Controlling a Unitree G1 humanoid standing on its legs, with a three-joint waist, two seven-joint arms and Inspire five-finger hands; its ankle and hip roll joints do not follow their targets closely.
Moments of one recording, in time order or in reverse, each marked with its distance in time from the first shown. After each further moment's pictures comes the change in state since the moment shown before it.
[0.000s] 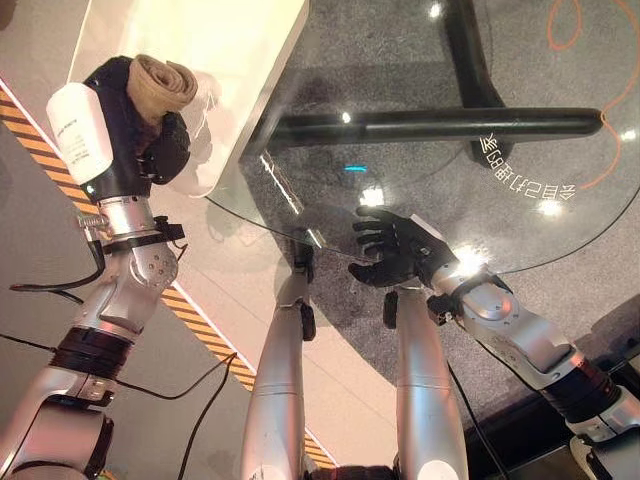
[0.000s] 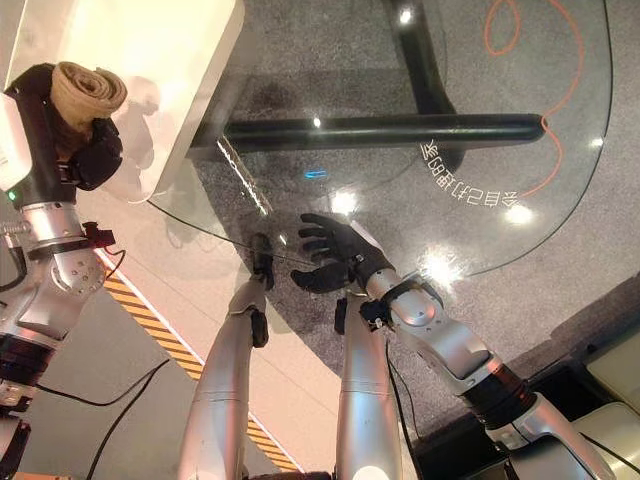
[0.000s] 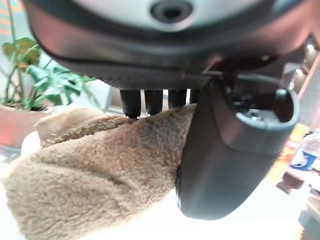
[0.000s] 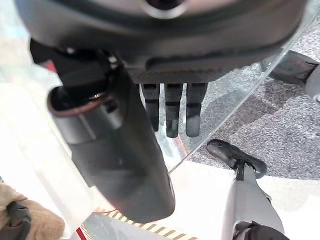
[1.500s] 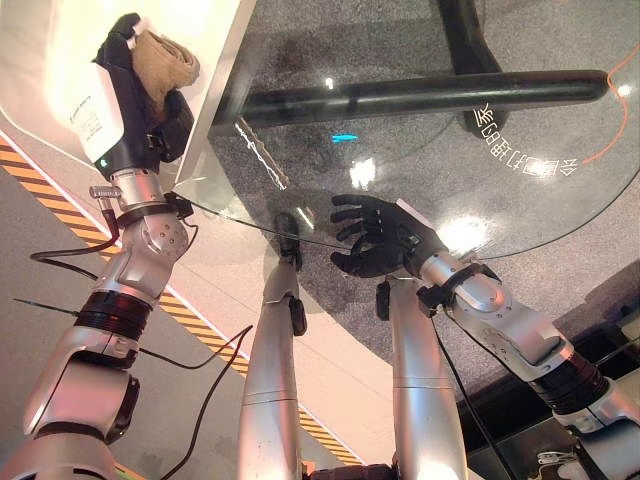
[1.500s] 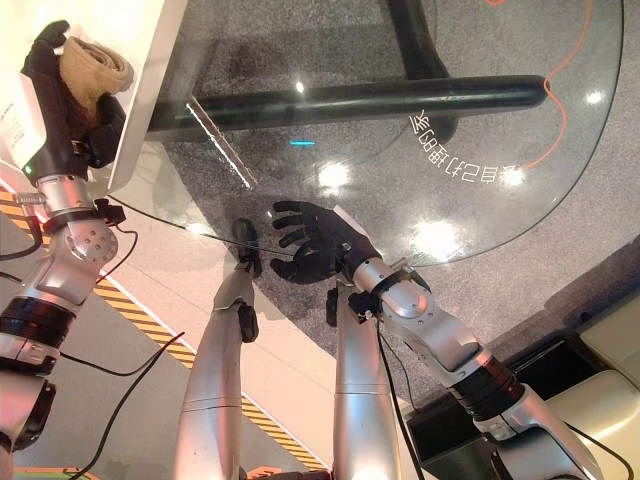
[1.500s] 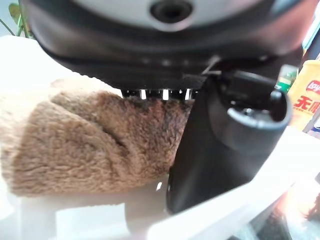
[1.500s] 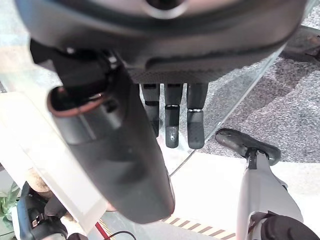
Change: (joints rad) left arm -0.188 -0.058 -0.048 0.199 -0.008 -0.005 -0.056; right arm -0.031 0.042 0.000 -0.001 0.000 -0.067 0.057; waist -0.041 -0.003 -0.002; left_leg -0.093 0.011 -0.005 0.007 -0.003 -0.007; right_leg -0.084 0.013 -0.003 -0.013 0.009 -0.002
